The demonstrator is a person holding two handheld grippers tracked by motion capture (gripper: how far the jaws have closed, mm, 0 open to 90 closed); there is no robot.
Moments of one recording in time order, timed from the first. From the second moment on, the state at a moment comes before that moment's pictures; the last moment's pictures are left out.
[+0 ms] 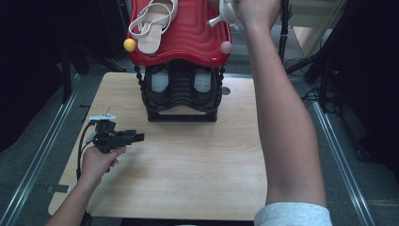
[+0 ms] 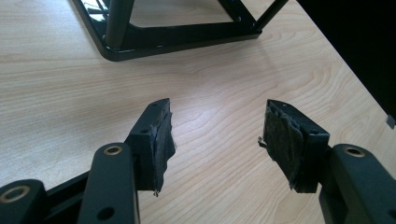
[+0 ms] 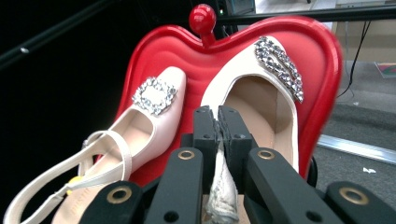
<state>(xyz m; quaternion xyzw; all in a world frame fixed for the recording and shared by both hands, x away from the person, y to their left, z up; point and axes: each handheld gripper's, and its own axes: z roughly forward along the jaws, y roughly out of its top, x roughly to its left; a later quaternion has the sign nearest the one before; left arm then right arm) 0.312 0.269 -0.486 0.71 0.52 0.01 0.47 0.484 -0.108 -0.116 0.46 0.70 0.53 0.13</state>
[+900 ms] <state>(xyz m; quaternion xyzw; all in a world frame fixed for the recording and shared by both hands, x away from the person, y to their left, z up) 0.312 0.268 -0.485 0.71 0.53 0.02 0.47 0.482 -0.069 -0.176 0.45 0.73 0.50 0.13</state>
